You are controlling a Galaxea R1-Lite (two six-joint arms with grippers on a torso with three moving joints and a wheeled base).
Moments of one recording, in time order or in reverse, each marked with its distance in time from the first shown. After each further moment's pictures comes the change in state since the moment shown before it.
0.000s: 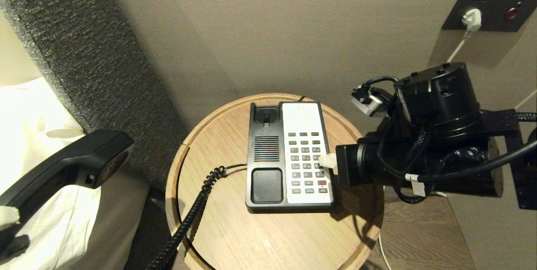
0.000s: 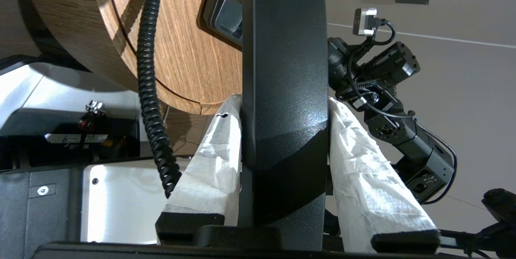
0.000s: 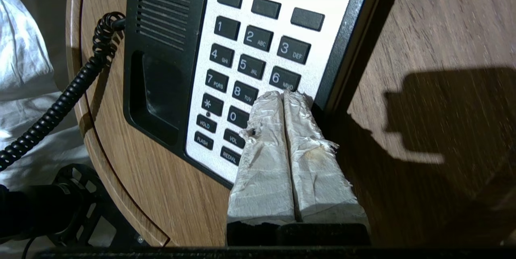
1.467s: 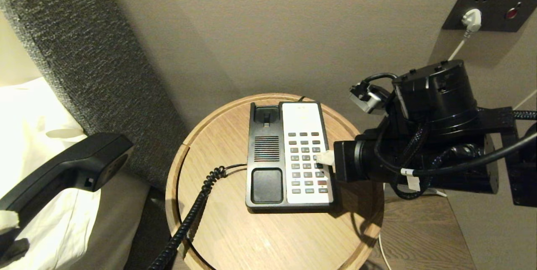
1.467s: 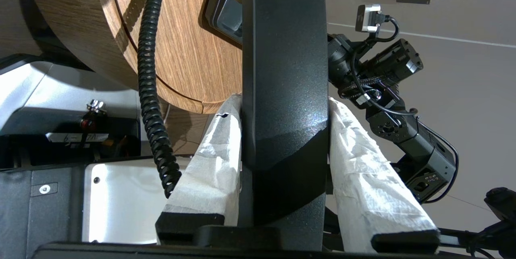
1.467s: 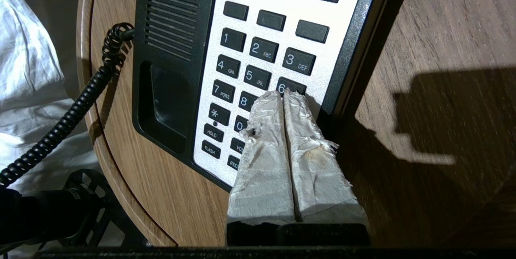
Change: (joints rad) left arm 0.000 -0.008 0.010 -0.001 0.000 0.000; right arm -0.003 0.007 -0.011 -0.012 0.008 0.021
